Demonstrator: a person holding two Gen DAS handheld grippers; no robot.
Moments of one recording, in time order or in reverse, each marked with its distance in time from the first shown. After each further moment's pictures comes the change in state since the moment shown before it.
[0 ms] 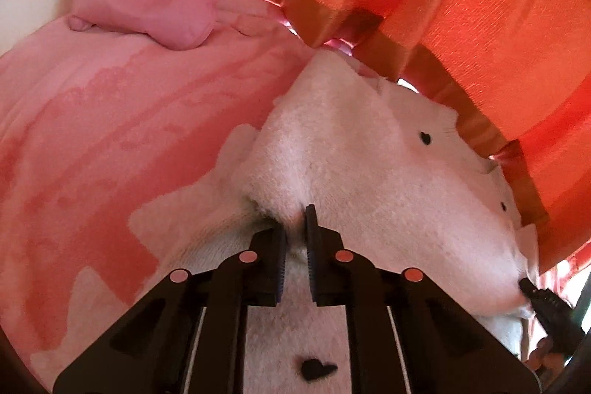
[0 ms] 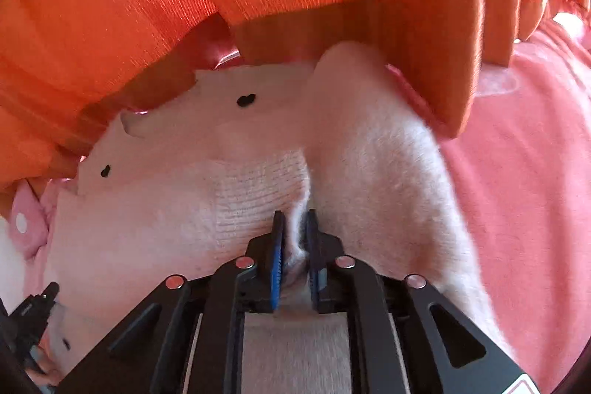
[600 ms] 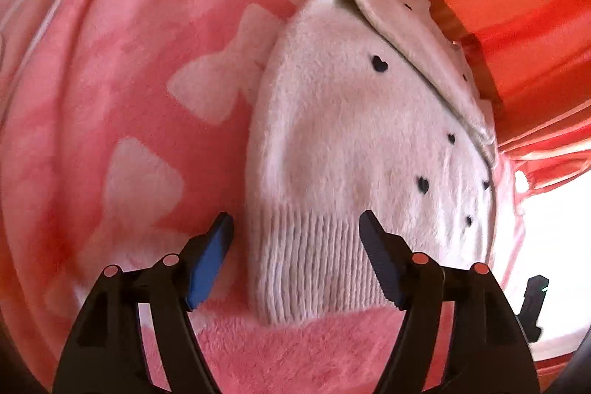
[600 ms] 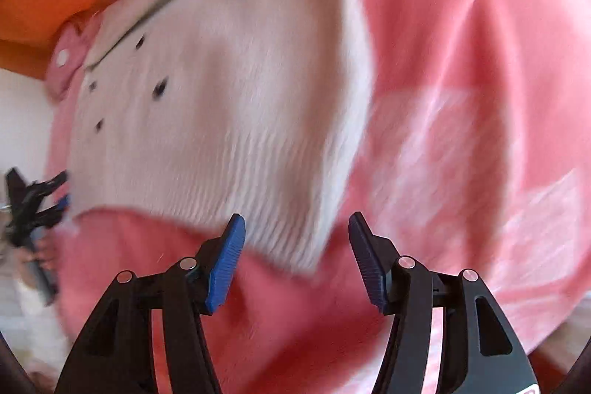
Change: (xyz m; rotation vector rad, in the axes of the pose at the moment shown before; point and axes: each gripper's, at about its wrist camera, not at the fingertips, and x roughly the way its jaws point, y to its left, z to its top) left arm -0.135 0.091 -0.115 0.007 0.395 -0.112; right arm -0.138 -0.106 -0.193 -0.052 0.581 0.190
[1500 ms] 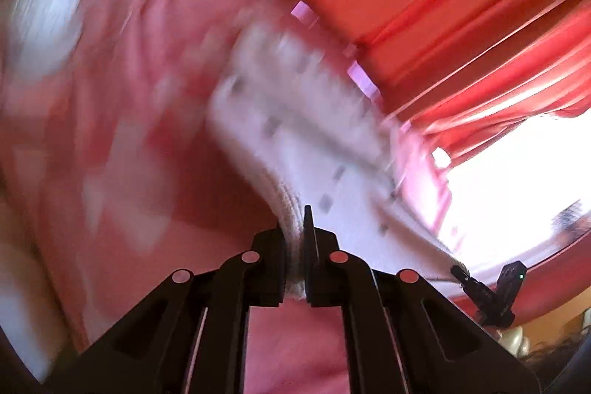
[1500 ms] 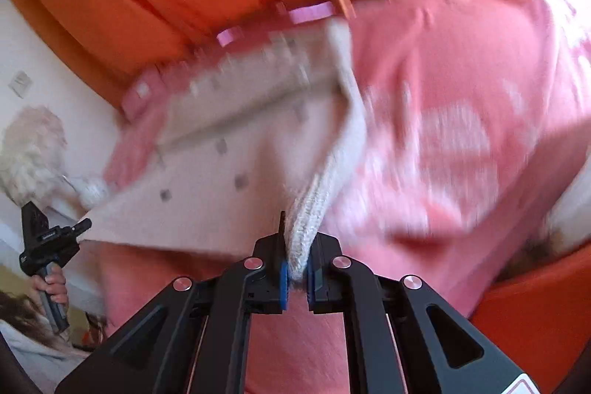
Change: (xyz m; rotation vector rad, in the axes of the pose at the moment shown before) left arm -0.201 -0.020 -0.135 0.103 -0.183 -0.293; right arm -0.190 0.012 -0.171 -0.090 -0.535 0.076
